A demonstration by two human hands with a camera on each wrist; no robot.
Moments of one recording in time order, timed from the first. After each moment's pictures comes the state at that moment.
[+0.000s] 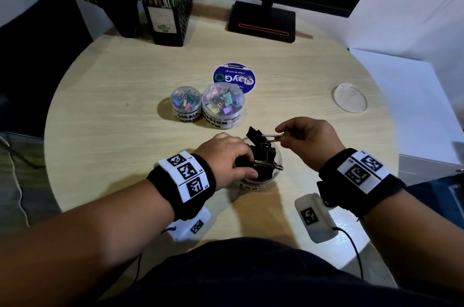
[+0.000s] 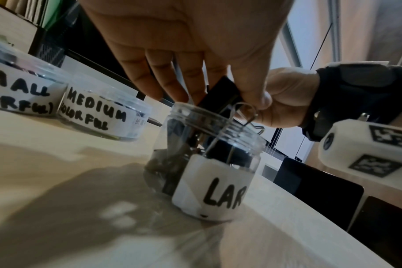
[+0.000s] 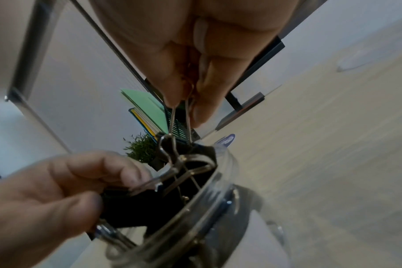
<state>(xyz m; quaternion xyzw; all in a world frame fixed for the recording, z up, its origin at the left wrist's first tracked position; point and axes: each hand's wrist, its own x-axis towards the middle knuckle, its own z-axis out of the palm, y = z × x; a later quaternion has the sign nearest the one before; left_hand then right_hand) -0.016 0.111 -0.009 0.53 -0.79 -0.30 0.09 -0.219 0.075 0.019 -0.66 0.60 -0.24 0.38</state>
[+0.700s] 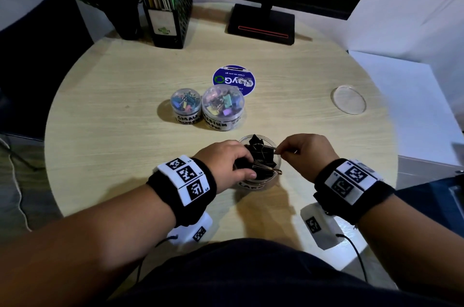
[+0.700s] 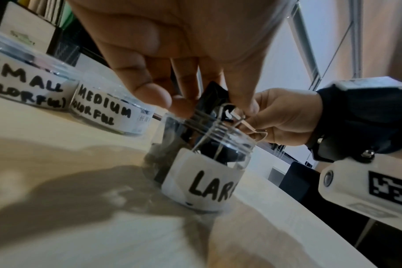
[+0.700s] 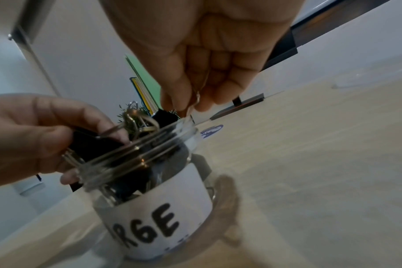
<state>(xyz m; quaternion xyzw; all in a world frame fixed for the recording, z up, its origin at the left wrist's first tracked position) -0.022 0.118 -0.003 0.57 -0.74 -0.35 0.10 -0.222 0.081 0.008 -0.74 0.62 -0.07 0.26</state>
